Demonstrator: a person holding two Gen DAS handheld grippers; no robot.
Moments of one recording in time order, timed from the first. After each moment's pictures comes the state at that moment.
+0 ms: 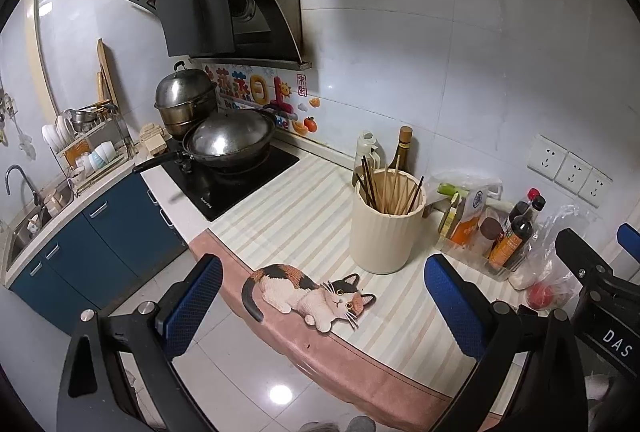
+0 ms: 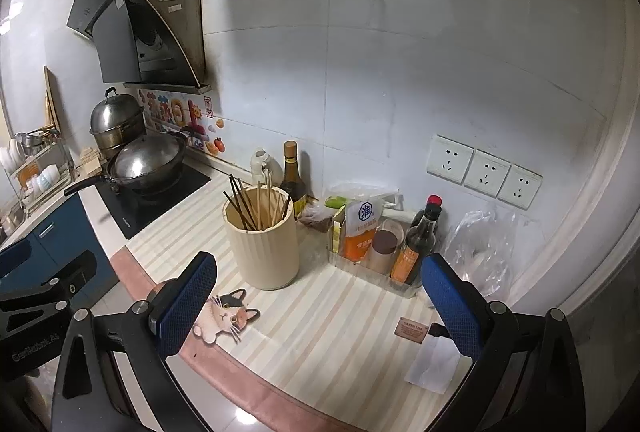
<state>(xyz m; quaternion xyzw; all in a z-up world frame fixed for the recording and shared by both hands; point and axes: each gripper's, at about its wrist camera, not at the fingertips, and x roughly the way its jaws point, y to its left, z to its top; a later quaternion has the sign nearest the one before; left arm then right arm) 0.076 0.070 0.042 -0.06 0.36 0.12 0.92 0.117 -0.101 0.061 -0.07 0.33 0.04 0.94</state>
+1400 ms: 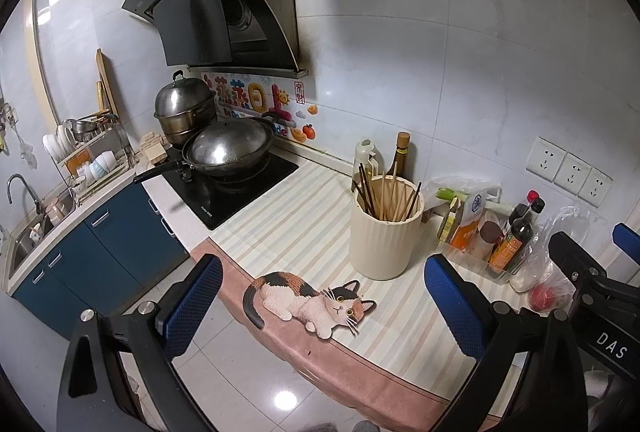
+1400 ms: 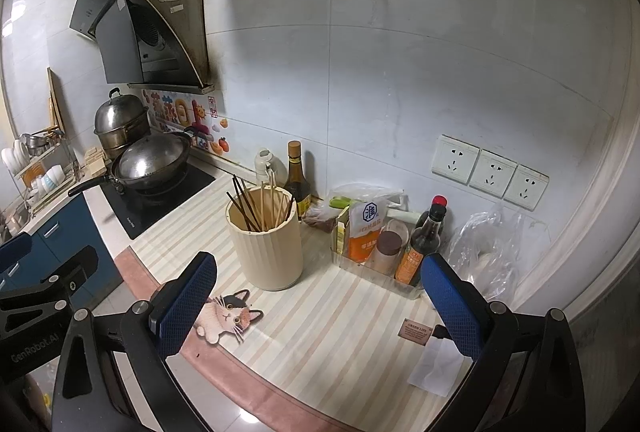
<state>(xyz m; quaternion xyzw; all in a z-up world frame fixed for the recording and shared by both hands) 0.082 0.064 0.048 -0.05 0.36 0.12 0.92 0.121 -0.103 0.058 -0.06 0.33 0.04 0.94</state>
